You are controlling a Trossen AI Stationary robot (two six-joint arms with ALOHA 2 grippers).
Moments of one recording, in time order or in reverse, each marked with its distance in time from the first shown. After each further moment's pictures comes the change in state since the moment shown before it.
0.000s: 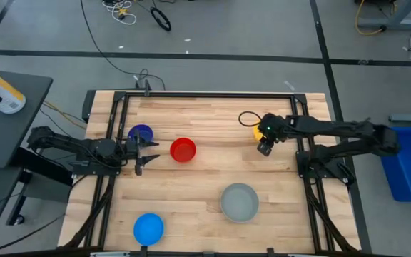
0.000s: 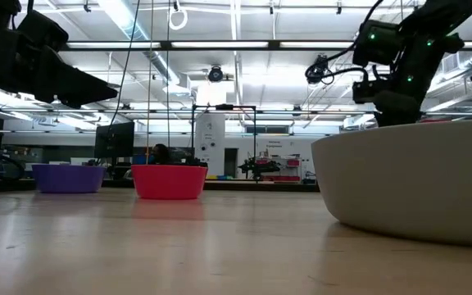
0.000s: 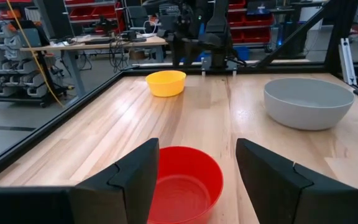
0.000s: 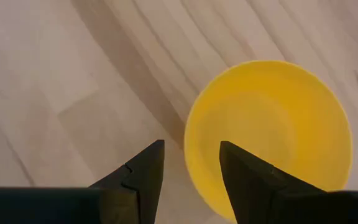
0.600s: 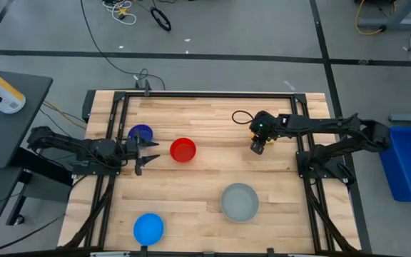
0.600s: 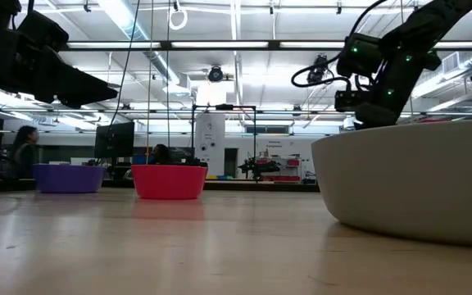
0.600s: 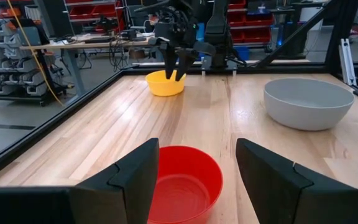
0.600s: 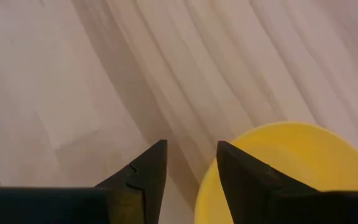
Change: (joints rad) left arm 0.000 0.000 0.000 -0.008 0.000 -0.008; right arm -0.031 0.139 -0.001 0.212 -0.047 -0.123
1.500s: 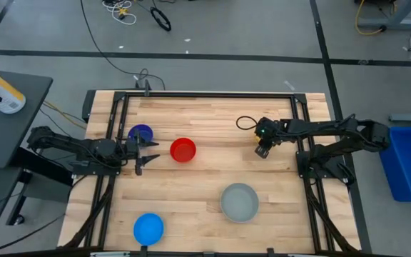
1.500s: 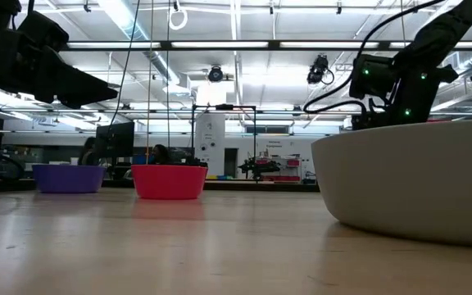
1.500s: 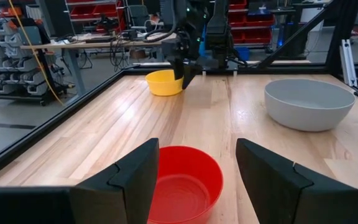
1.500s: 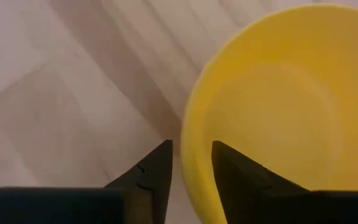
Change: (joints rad) left arm 0.000 0.000 0.000 -0.004 -0.004 -0.003; right arm -0.004 0.004 -0.120 -0.018 0.022 0.105
